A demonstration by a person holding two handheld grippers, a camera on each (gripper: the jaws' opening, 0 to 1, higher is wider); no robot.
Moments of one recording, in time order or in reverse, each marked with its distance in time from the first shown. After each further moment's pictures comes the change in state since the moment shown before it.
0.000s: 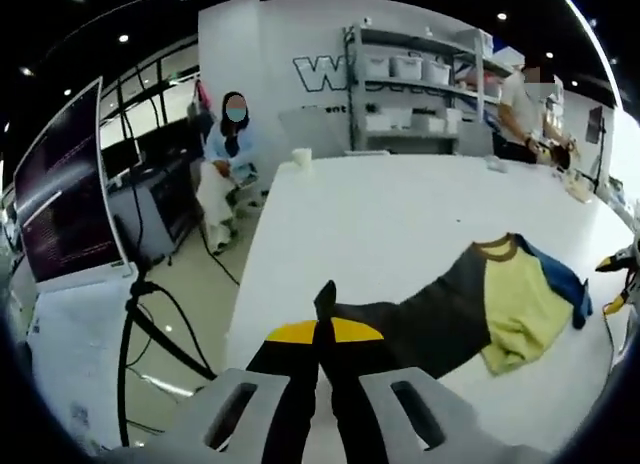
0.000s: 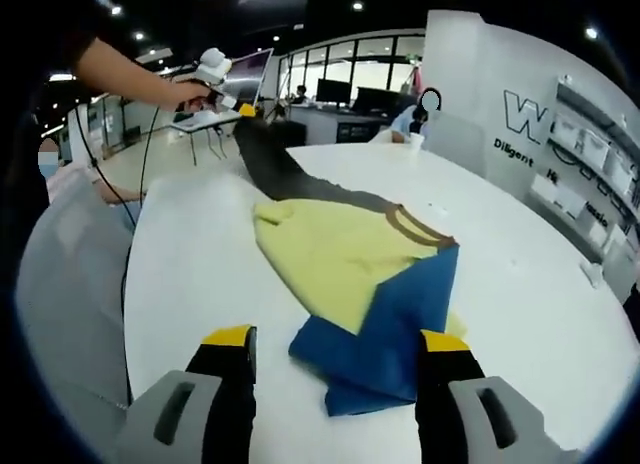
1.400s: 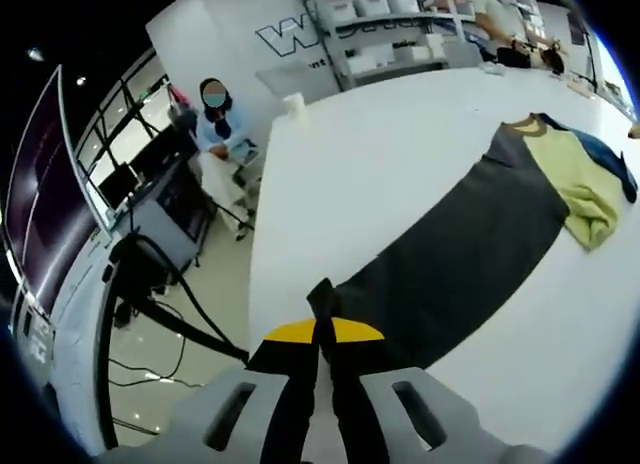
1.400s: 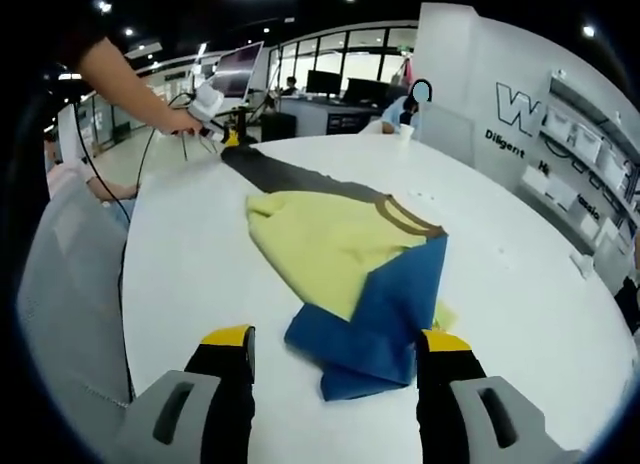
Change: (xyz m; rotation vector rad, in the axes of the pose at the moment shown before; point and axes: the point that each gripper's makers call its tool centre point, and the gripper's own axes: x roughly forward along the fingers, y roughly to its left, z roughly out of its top) left arm 0.038 0.035 -0.085 0.316 0.159 0.092; right arm -0.010 -0.004 -0.006 0.015 0.046 -0.041
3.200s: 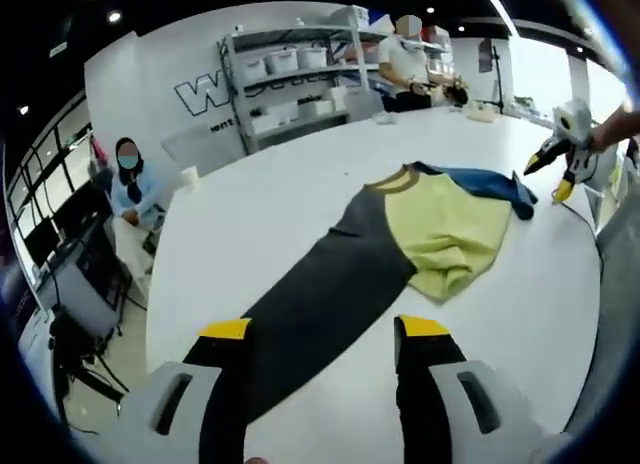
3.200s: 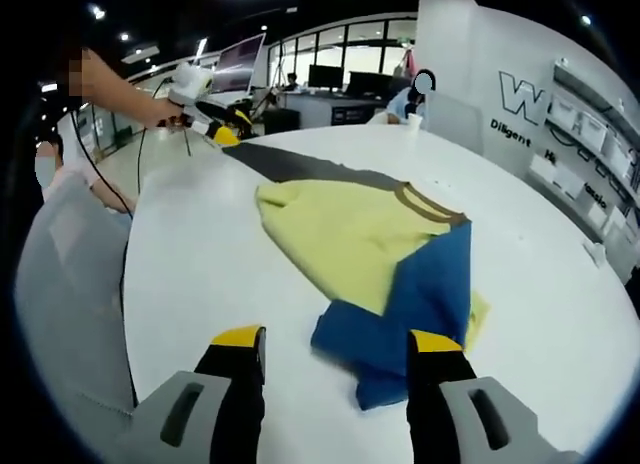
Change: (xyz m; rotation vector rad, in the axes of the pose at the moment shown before) left arm -0.066 -0.131 0.059 0.083 -0.269 -0.456; right arm 0.026 0.026 -0.010 0.034 0.019 0.027
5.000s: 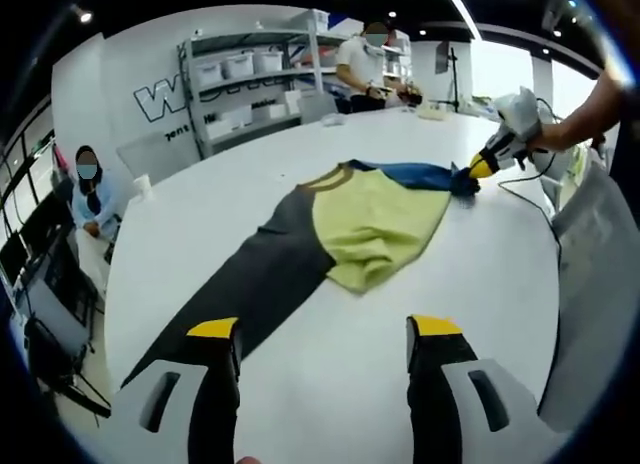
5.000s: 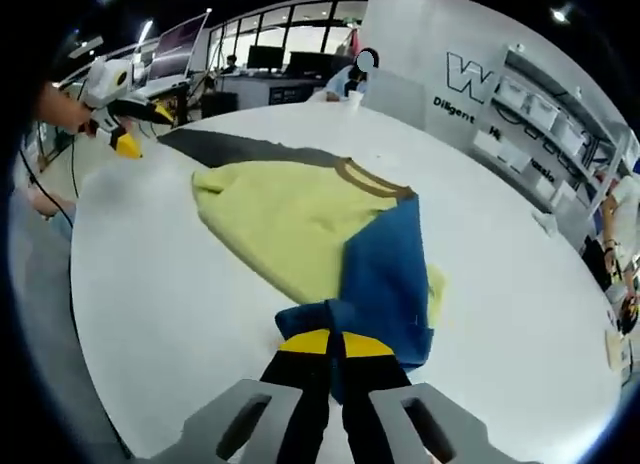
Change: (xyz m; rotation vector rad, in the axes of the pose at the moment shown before) left arm -0.013 -0.062 -0.010 0.068 0.006 -0.150; right arm -0.005 -0.033 -0.008 0.072 0.092 -0.273
